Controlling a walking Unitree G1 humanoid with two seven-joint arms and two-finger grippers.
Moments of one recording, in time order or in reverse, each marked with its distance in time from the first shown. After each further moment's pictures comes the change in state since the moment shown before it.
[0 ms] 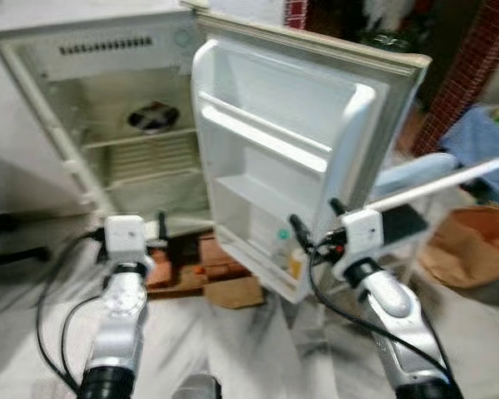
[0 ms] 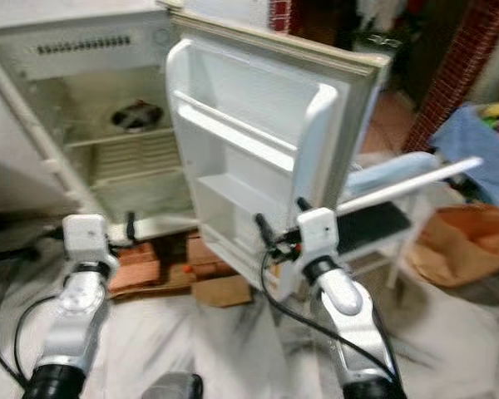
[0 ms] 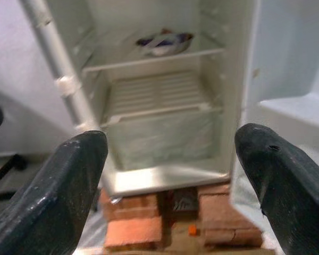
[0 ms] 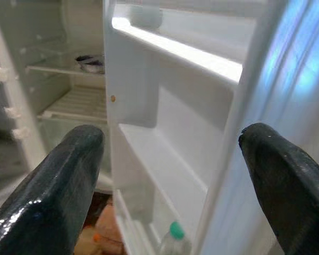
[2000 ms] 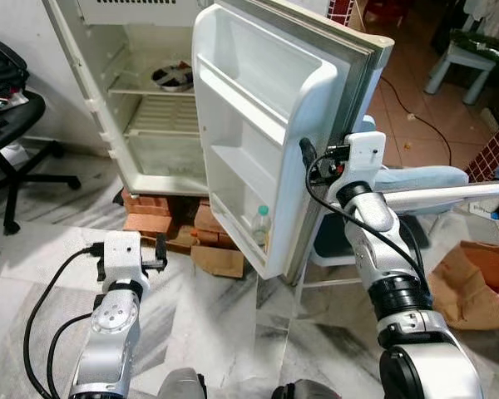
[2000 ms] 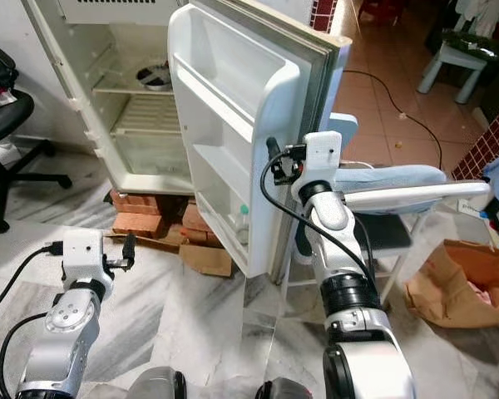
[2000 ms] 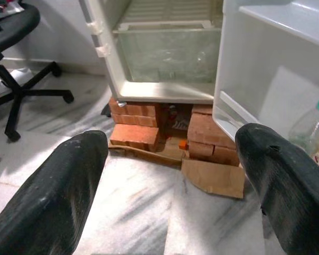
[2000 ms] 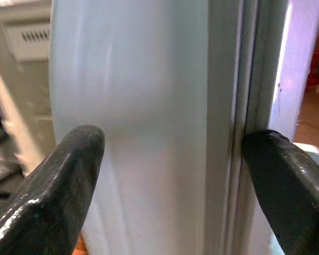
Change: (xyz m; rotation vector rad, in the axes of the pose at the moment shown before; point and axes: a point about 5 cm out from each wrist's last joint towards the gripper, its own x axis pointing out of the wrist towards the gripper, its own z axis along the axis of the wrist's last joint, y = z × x) left arm -0.027 0.013 -0.014 -0.008 0.183 0.011; right arm 0.091 -0.006 0.052 0.168 -0.141 -0.067
